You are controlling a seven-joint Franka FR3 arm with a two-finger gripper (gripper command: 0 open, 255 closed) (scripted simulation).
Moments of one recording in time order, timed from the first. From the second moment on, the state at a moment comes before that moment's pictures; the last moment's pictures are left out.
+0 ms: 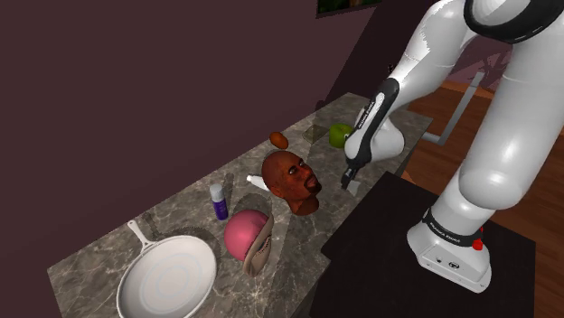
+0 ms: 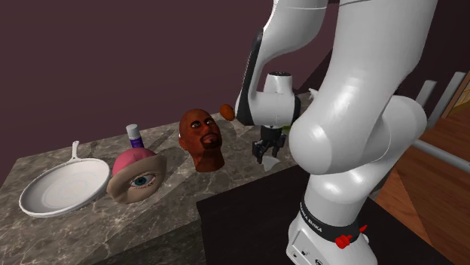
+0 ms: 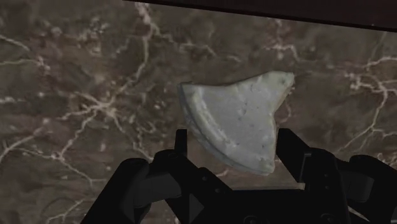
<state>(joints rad) -0.04 0.15 -0.07 -2.89 0.39 3.08 -0.59</state>
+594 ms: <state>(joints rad) 0.06 -0.06 -0.27 -2.93 0.02 2.92 -0.32</state>
